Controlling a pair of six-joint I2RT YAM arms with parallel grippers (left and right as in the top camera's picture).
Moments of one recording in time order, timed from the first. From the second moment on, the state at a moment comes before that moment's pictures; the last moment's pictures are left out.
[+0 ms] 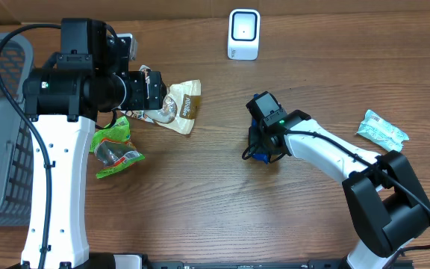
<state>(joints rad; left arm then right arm) -0.04 1.54 1.80 -1.32 0.15 -0.08 0.55 1.85 1.14 -0.59 0.02 0.56</state>
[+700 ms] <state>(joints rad) -0.04 1.54 1.80 -1.32 0.15 -0.08 0.46 1.85 1.37 -0.79 -0.59 0.25</state>
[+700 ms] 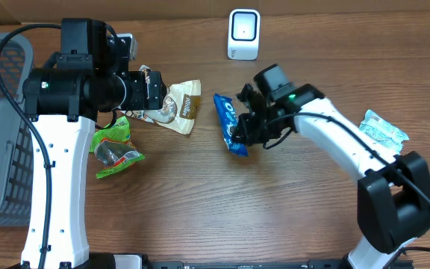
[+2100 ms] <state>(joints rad) -0.04 1.54 1.80 -1.32 0.15 -0.08 0.20 1.90 1.30 -0.78 -0.65 0.47</state>
